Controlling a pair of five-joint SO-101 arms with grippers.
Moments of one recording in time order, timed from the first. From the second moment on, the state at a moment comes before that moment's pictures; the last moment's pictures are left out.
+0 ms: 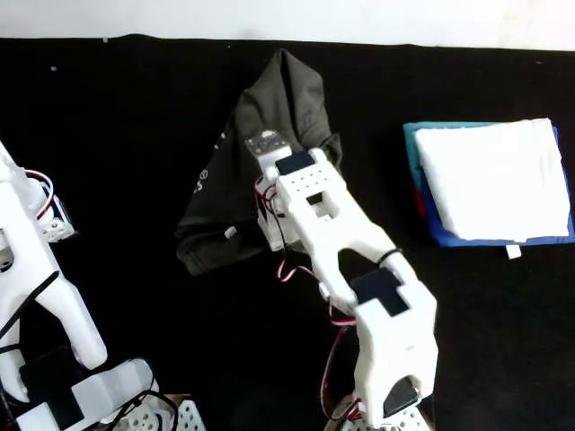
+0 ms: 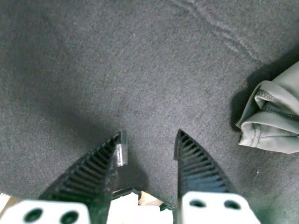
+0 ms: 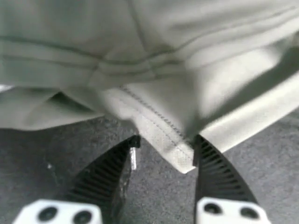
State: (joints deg) left arm -38.2 -12.4 9.0 87.6 -26.7; right arm -31.7 23.8 -2.5 76.2 1.2
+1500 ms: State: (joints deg) left arm -24.9 -12.4 17.3 86.1 -26.7; right arm 0.4 -15.6 -6.0 80.1 15.7
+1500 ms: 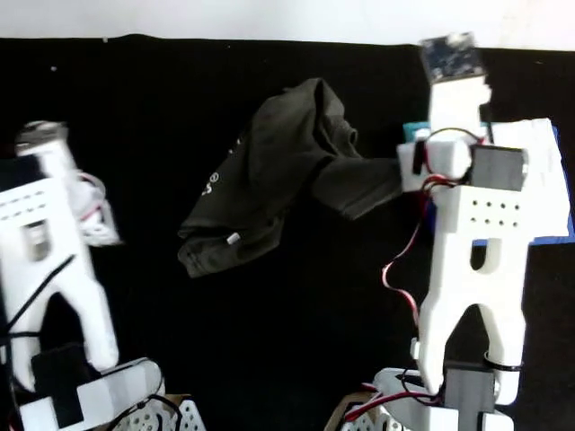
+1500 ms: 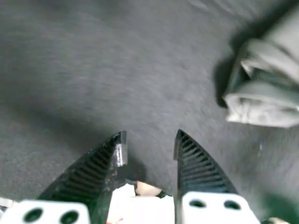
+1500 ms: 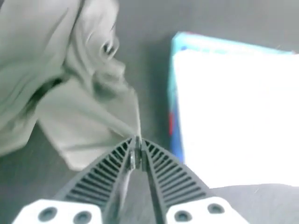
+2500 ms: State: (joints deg) left arm -0.5 -12.4 34.2 65.7 -26.6; right arm -12.4 -15.7 36.7 59.3 14.5
